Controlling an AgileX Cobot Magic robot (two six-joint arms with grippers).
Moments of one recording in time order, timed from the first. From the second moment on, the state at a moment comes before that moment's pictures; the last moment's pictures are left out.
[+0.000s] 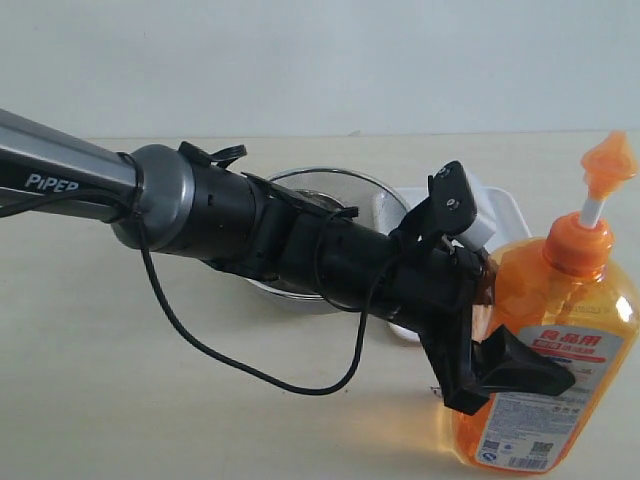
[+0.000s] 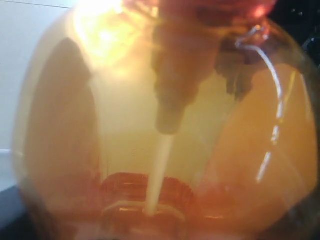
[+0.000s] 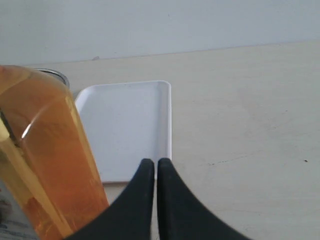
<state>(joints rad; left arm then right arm) -0.78 2.09 -1.25 -1.72 0.84 2.13 0.07 0.00 0.00 0.15 0.33 -0.02</state>
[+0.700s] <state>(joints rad) -0.78 2.09 -1.25 -1.73 0.83 2.13 0.07 0.00 0.00 0.11 0.16 -0.01</state>
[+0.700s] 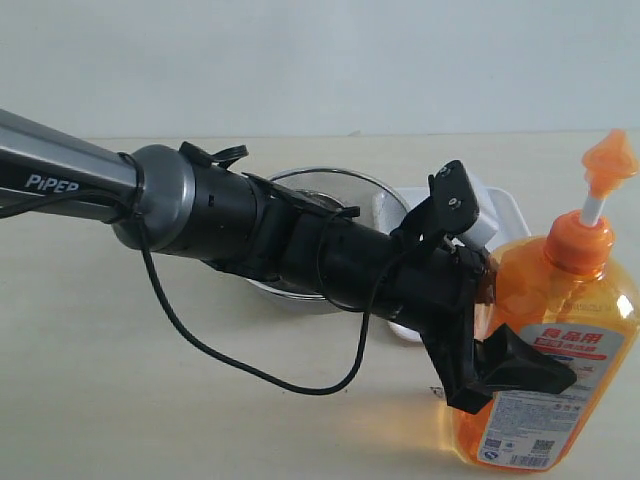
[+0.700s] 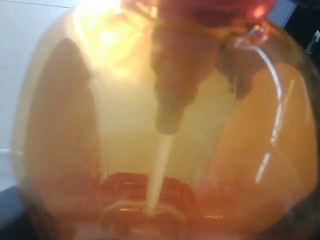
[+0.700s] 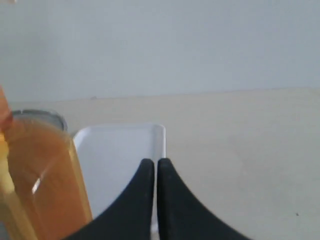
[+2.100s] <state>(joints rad) -0.78 2.09 -1.25 -1.74 0.81 2.13 0.07 0.91 -0.92 0.35 0.51 -0.94</state>
